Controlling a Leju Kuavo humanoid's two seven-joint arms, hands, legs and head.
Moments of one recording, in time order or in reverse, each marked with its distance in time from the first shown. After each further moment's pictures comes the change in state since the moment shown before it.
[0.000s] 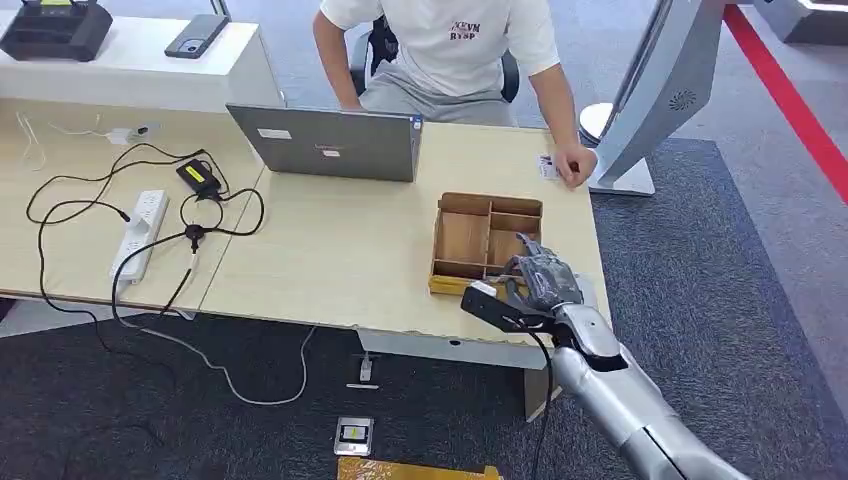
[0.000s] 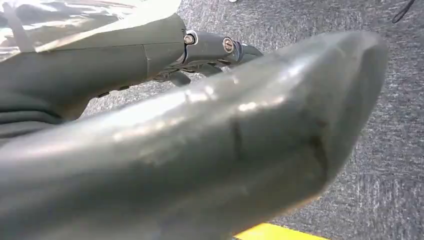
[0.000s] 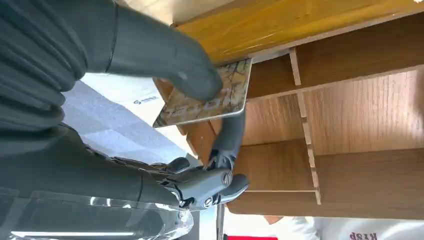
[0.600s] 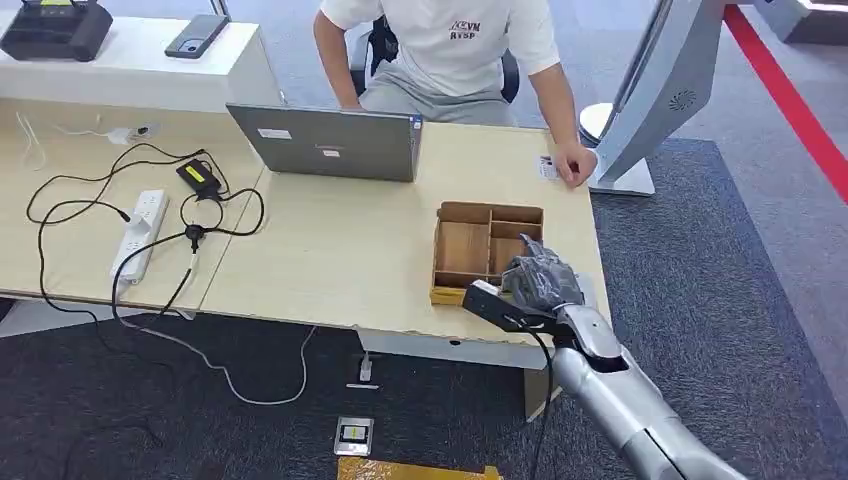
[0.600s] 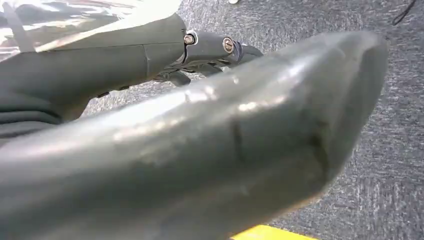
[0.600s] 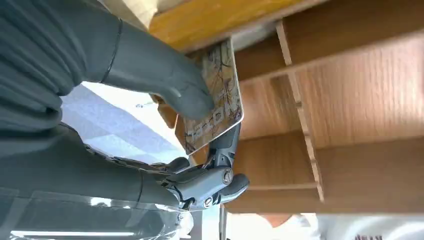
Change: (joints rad) left arm 0.000 0.005 0.000 0.000 0.002 0.000 -0.003; right arm 0.005 -0.001 -0.010 -0.009 -0.018 -0.026 -0.007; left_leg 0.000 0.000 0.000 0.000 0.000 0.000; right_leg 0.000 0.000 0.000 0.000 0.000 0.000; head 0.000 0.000
